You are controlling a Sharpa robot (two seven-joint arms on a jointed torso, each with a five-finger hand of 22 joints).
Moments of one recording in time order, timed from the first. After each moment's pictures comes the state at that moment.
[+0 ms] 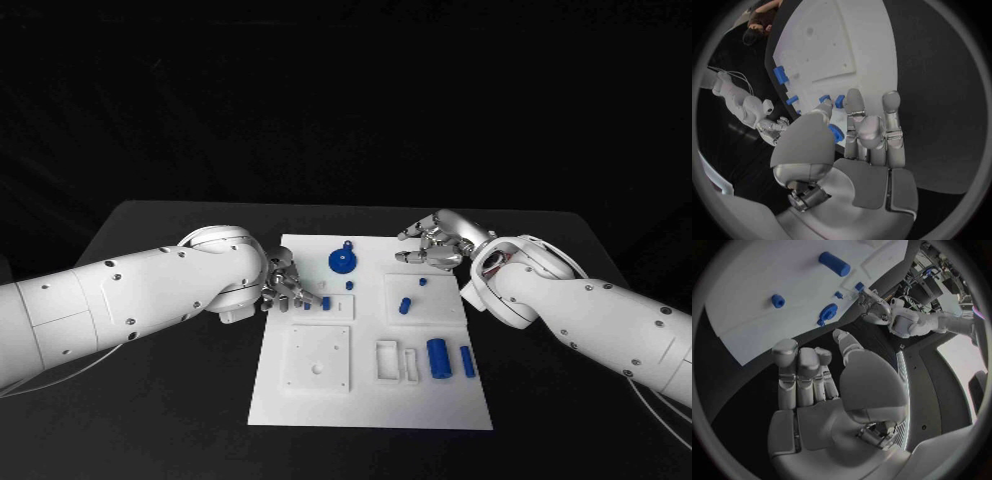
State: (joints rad) left arm 1.41 -0.63 -0.18 1.34 -1.05 0.11 -0.57; left_hand 1.07 -0.17 0.18 0.27 0.06 1.15 -0.03 0.31 1.01 1.47 -0.08 0.62 0.27 1.43 -0.13 1.28 0.80 0.04 1.32 -0.14 0.50 1.31; right arm 1.00 -0.76 0.33 1.40 -1.34 -0.30 -0.10; right_hand 1.29 -0.11 0.09 -0.01 0.49 0.98 0.12 0.06 0.06 1.26 0.00 0.94 1.11 1.45 -0.07 0.99 1.17 0.07 1.43 -0.08 0.79 1.31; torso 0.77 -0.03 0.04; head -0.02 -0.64
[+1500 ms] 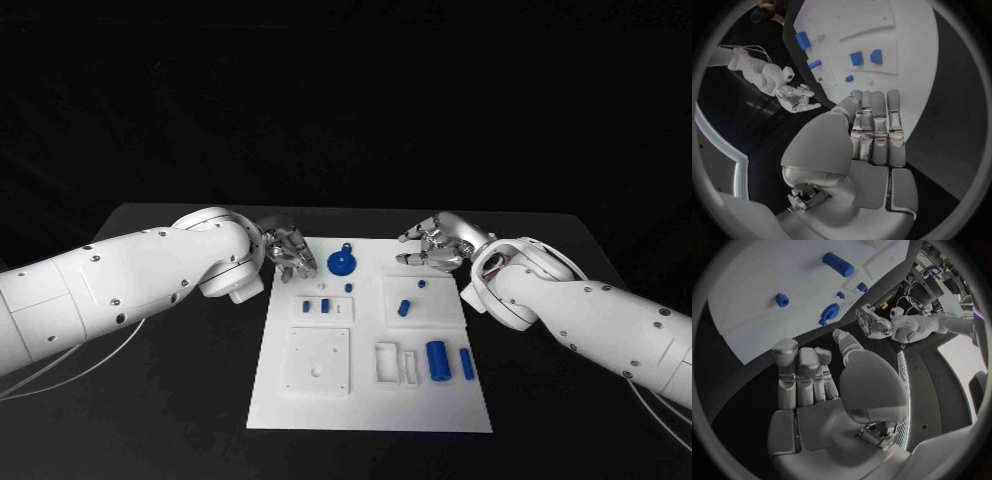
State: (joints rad) left arm 1.42 -0.64 -0.10 1.33 -0.94 -0.06 -0.36; left_hand 1.42 -0.01 0.20 -0.16 0.18 1.13 0.10 0.07 0.33 1.33 0.02 0.16 0.07 1.18 -0.04 0.91 0.46 0.04 1.15 -0.06 0.27 1.23; right arm 1.00 -0.77 0.33 1.39 -1.34 -0.30 -0.10; right_hand 1.29 -0.11 0.10 -0.01 0.49 0.98 0.12 0.06 0.06 1.26 0.00 0.93 1.10 1.45 -0.07 0.99 1.17 0.07 1.43 -0.08 0.78 1.31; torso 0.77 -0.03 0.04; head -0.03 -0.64
